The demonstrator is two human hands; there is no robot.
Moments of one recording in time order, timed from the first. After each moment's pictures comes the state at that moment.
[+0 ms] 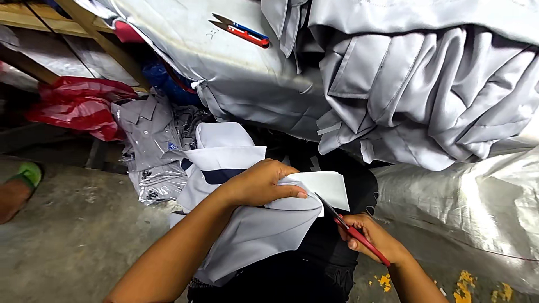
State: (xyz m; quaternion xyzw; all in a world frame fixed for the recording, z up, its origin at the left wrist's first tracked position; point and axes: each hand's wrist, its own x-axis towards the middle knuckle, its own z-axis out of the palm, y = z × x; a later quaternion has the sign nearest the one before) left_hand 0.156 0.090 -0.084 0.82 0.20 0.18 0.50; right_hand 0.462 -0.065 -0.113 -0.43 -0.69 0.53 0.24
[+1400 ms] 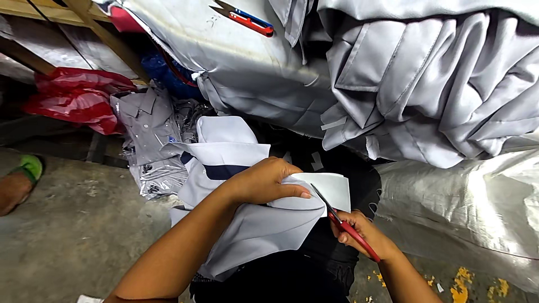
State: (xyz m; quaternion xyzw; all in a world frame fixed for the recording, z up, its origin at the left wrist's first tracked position) left_hand 0.156 0.089 -0.086 0.82 0.19 0.16 0.51; right_hand 0.442 -0.062 -0.126 -0.41 -0.68 0.54 0.28
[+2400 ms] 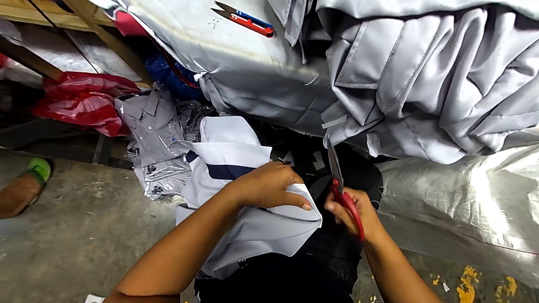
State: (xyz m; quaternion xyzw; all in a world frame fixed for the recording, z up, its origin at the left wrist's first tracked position) left_hand 0.160 0.082 -0.081 0.87 0.18 0.08 0.45; right_hand 0.401 -0.039 -0.107 -0.49 -0.60 0.48 0.41
